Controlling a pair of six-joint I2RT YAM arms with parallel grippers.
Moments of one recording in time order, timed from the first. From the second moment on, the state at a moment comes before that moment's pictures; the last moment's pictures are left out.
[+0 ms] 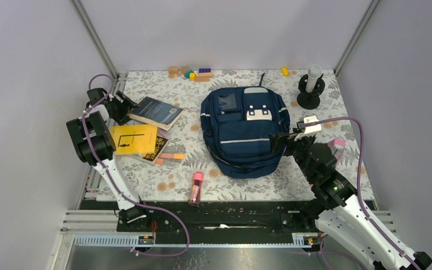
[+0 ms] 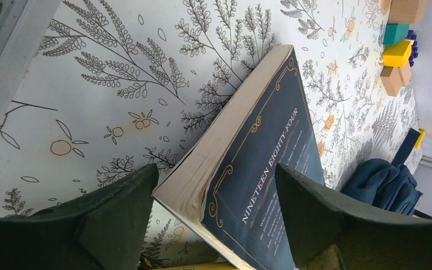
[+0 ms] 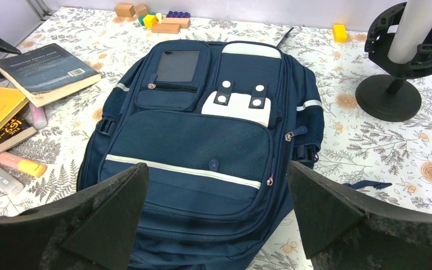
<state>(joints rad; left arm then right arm) 0.43 2.12 1.45 -0.21 0.52 -0.53 0.61 0.54 0.59 -0.18 0.32 0.13</state>
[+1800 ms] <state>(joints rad) 0.20 1.40 0.92 0.17 0.48 -1.11 0.99 1.93 1.51 0.32 0.14 -0.16</state>
